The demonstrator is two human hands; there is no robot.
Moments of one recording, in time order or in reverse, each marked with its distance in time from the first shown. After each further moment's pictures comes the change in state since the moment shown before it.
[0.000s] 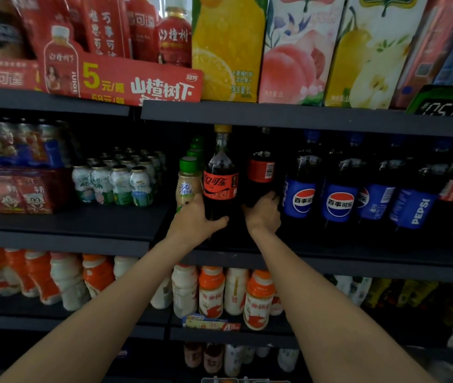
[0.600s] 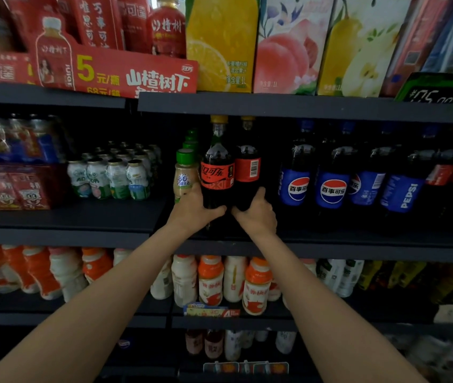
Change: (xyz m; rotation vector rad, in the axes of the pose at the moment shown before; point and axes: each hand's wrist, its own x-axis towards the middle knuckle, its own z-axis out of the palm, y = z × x) left_hand 0.003 0.001 -0.005 -0.086 -0.075 -0.002; right_hand -0.031 0.015 -0.011 0.041 -0.121 -0.186
